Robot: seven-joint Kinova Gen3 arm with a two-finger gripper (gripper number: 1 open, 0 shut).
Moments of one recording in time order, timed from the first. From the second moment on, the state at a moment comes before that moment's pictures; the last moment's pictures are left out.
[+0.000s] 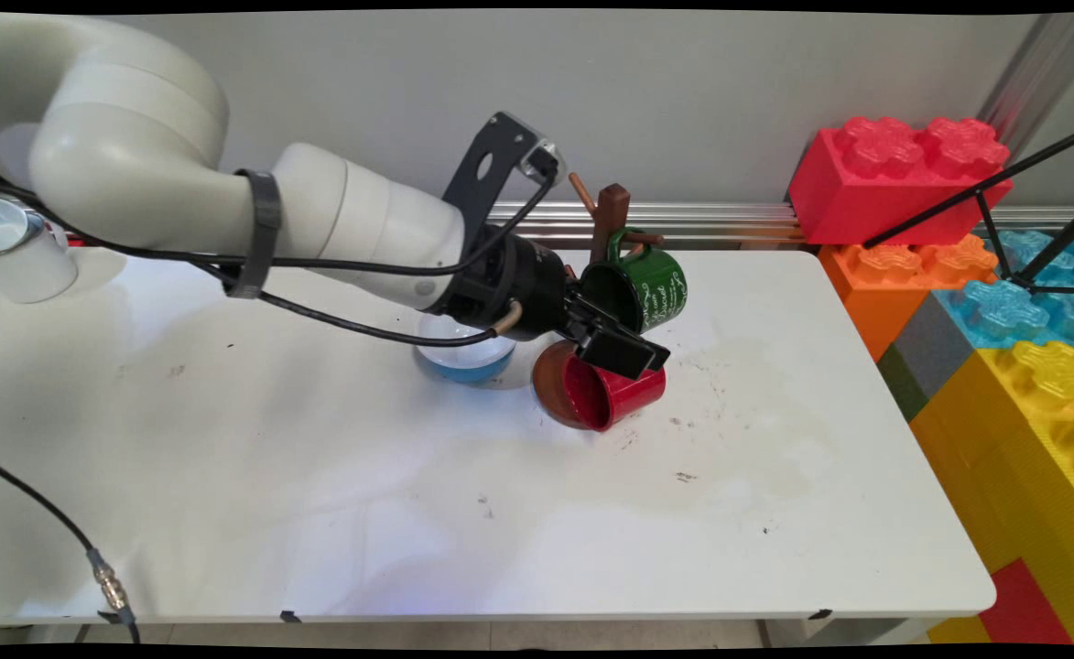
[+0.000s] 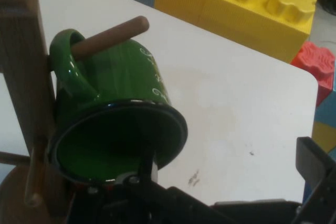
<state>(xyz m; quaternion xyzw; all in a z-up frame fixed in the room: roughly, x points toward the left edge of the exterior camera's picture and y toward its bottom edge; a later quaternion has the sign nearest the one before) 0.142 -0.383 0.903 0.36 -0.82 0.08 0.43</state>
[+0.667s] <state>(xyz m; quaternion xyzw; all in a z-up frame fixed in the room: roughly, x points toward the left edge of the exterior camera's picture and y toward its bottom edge) 0.125 -0.397 0.891 0.39 -0.81 0.07 0.43</state>
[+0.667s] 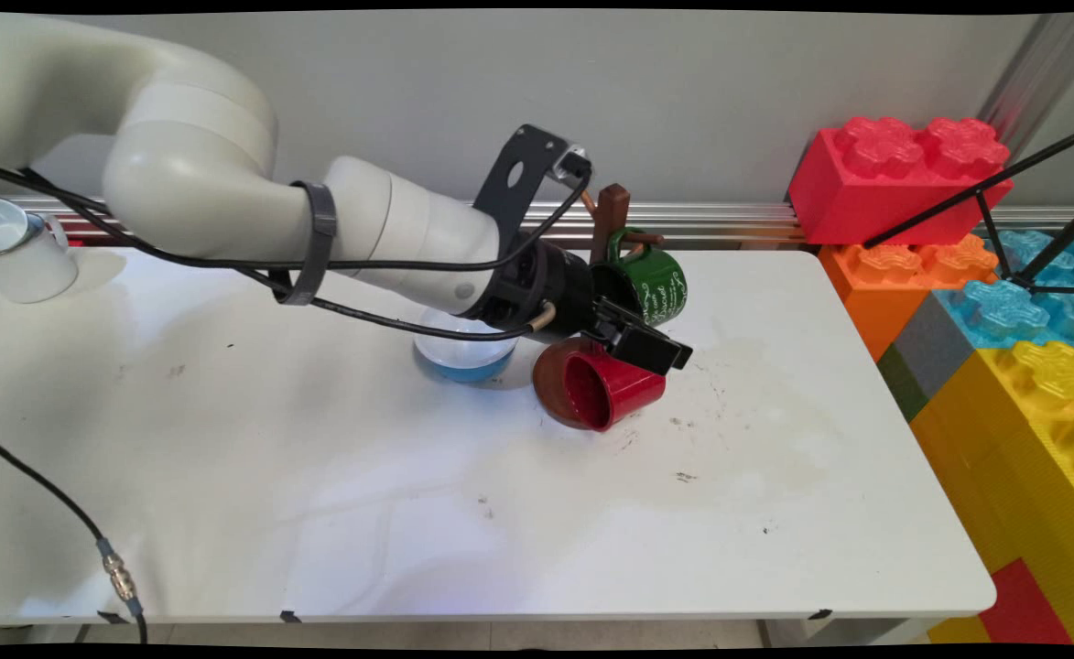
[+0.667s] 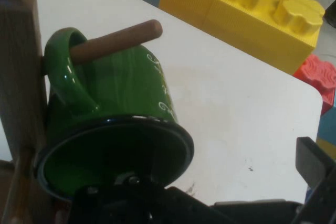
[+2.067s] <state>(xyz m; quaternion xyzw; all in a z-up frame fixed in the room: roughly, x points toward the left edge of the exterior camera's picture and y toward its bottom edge) 0.119 -0.406 0.883 0.43 -0.78 0.07 0.45</state>
